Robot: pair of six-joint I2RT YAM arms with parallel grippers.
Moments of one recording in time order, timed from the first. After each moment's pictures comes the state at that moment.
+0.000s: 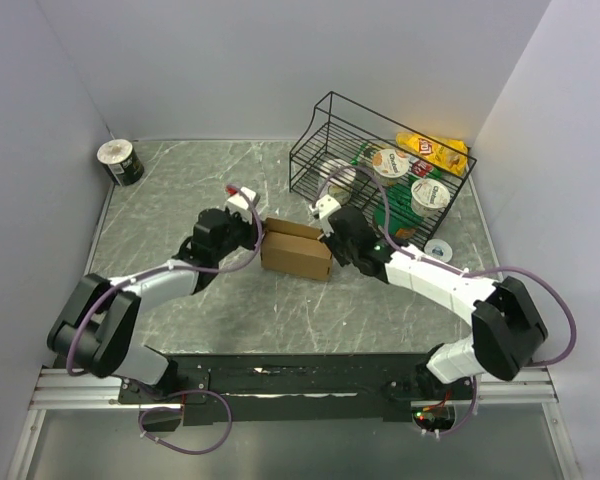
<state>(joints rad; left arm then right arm) -0.46 1.46 0.68 0.52 0.20 -0.07 0.70 1.39 0.91 -0.28 0.22 -0.14</state>
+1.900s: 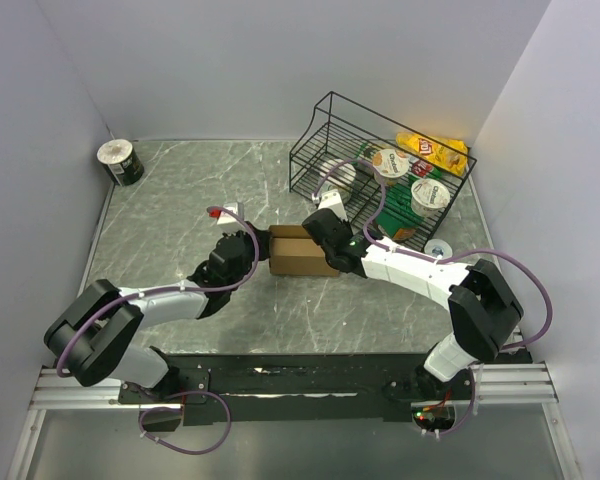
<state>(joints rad) -0.71 1.41 0.52 0.71 -0.36 -0.61 0.80 1.56 1.07 -0.43 0.63 0.28</state>
